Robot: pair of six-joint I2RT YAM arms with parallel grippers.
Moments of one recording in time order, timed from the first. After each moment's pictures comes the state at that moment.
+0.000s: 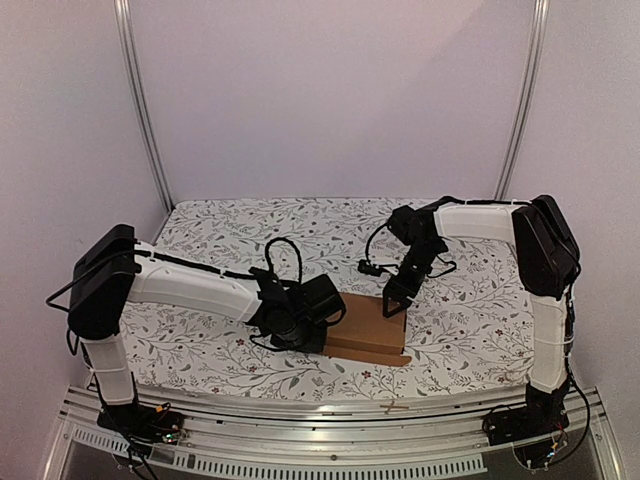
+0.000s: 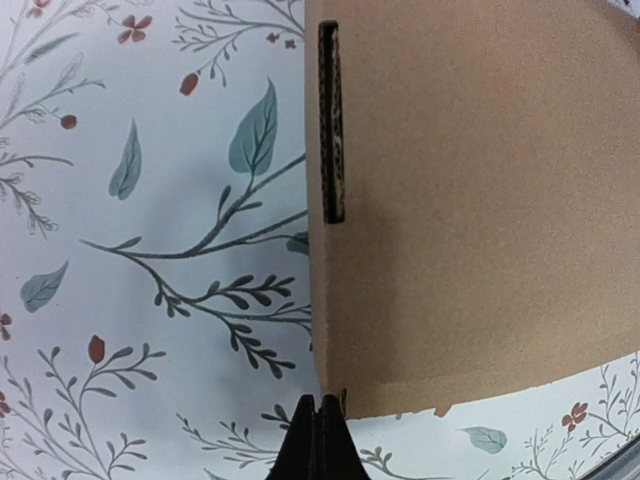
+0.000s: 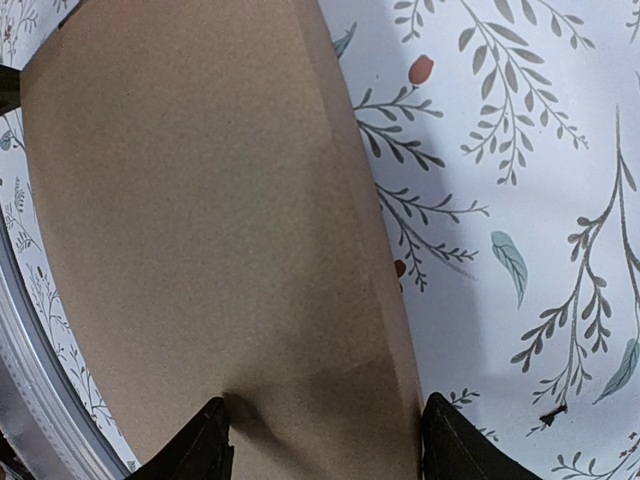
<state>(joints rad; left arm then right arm) -1.12 1.91 1.22 -0.56 -0.27 -0.89 0.57 2.10 1.56 -0.98 -0.38 -0.48</state>
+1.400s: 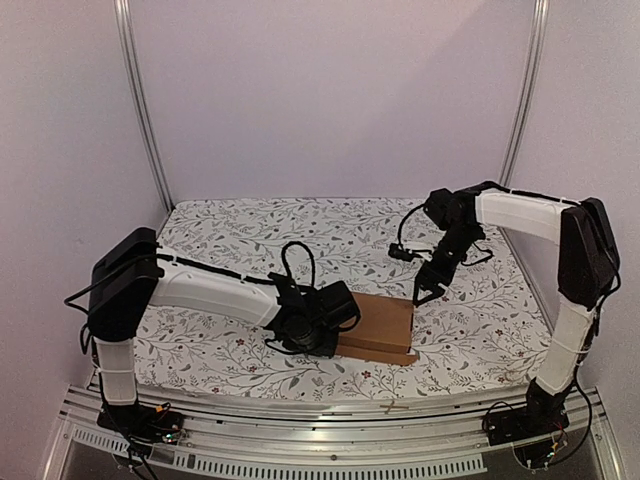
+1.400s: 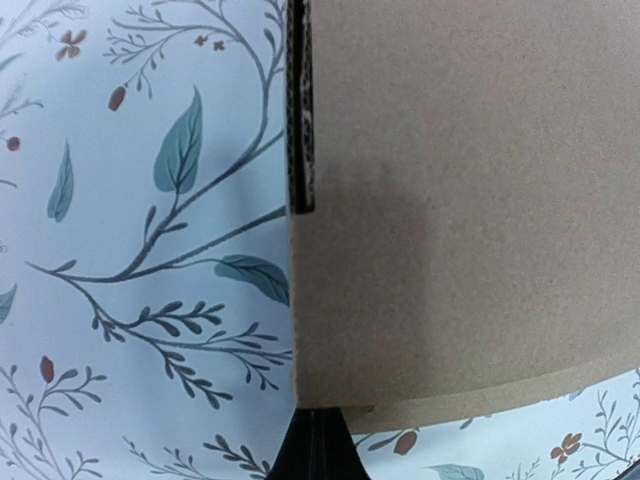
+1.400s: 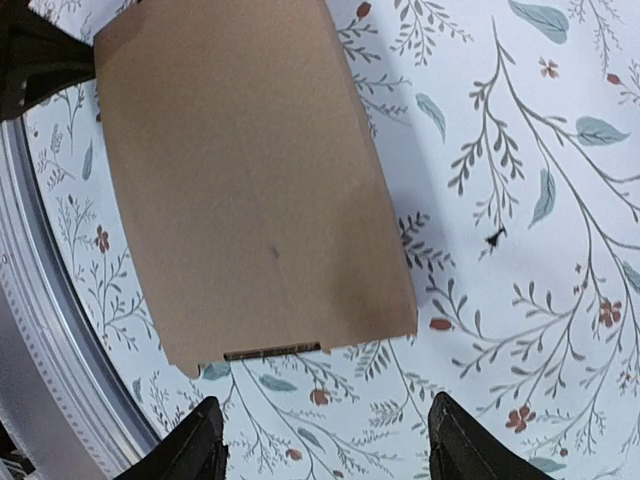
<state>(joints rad) -1.16 2.01 1.30 -0.58 -0.28 -0.89 0.47 1.92 1.49 -1.08 -0.38 -0.55</state>
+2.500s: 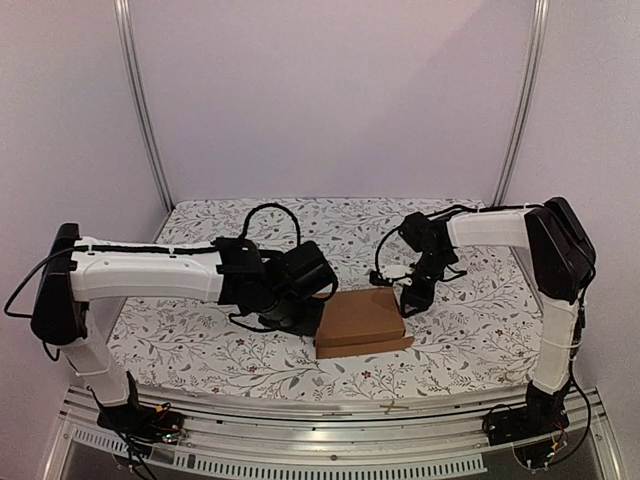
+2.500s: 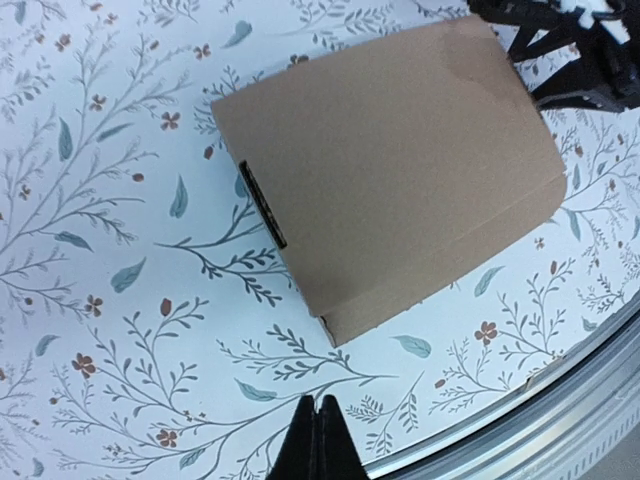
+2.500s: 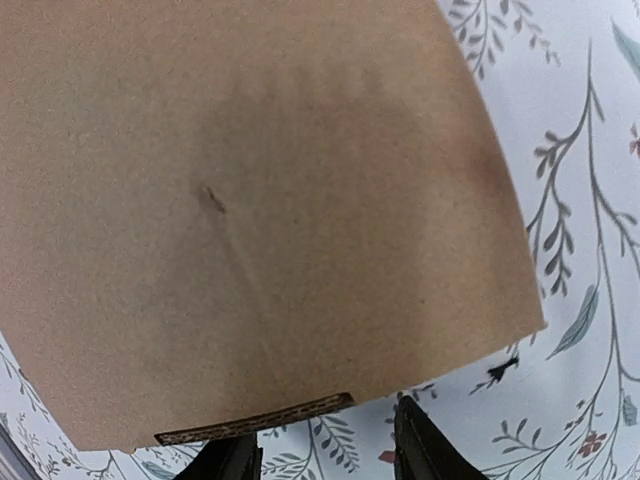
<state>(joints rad) -1.16 1.74 1.32 -0.77 -0.27 -0.80 0.55 1.98 1.35 -0.82 -0.19 -0.71</state>
